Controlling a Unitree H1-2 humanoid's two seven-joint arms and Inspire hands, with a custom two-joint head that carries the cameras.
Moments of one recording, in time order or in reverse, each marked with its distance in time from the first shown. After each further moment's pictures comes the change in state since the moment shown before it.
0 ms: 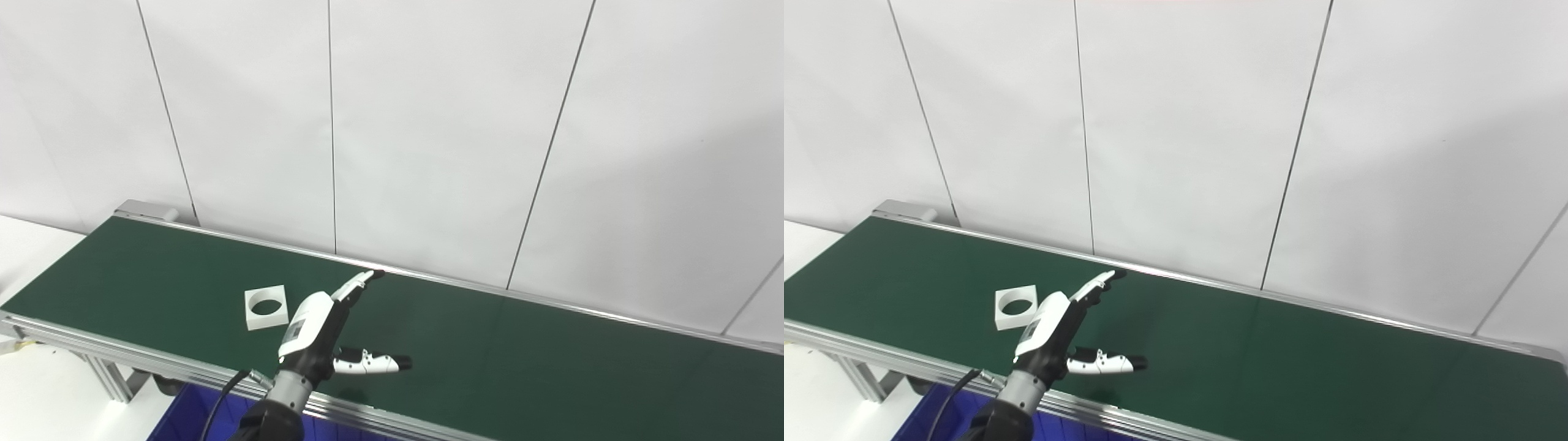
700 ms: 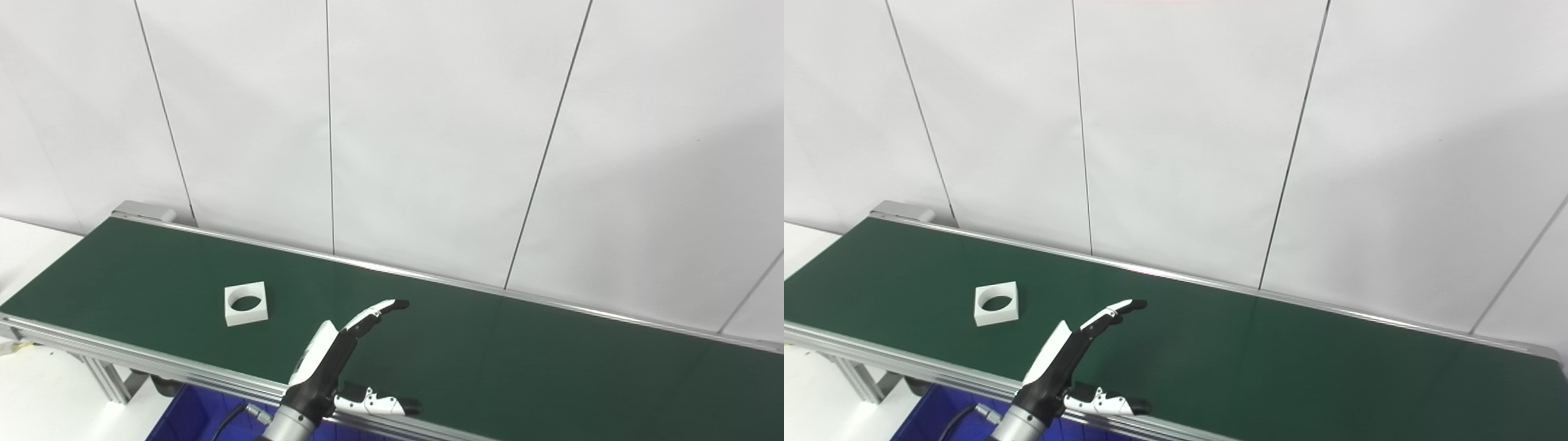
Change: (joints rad) left arm 0.111 -0.034 -0.011 -0.028 -0.168 -0.227 -0.056; right arm 0.011 0.001 -0.007 -0.020 -0.004 0.000 0.007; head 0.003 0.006
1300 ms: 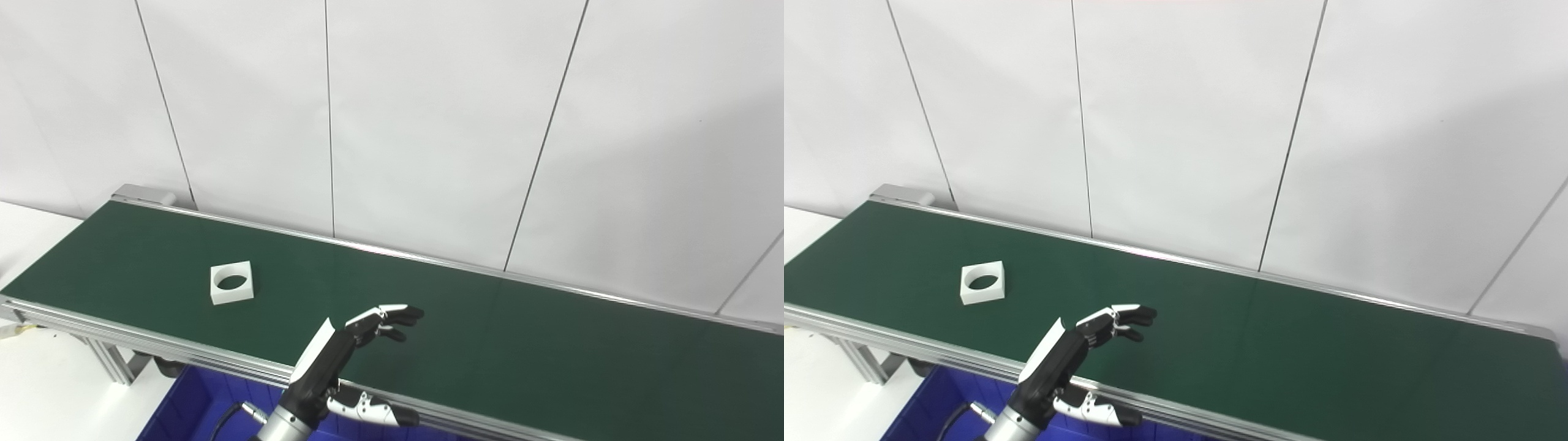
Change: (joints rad) left arm 0.061 0.002 -0.004 -0.047 -0.275 -0.119 -0.133; right arm 0.025 0.016 -0.026 -0.017 0.002 0.000 0.040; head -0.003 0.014
